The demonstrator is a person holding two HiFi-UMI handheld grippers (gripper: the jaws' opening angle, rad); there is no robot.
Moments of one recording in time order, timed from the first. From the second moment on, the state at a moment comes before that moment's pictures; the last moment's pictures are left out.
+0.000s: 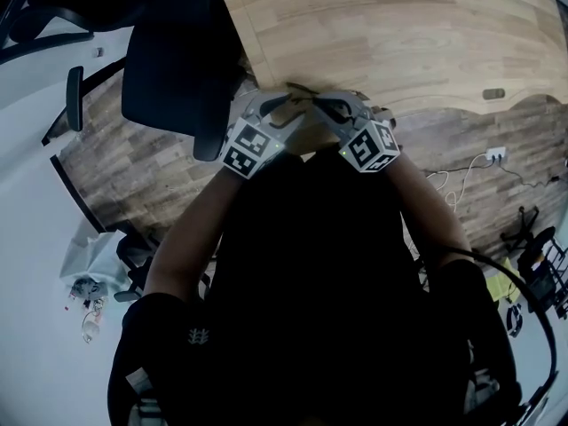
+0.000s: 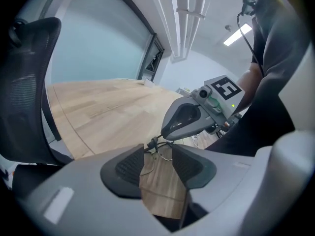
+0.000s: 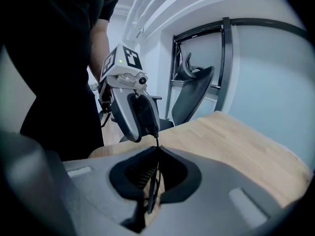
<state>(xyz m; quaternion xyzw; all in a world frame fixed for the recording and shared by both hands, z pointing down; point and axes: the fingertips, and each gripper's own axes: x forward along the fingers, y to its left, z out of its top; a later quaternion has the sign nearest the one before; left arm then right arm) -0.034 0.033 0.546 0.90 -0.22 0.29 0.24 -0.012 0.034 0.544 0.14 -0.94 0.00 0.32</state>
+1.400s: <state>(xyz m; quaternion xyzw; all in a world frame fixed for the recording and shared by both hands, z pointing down) 0.062 0.101 0.480 0.95 -0.07 0.26 0.17 0.073 0.080 0.559 0.29 -0.89 0.08 0.34</state>
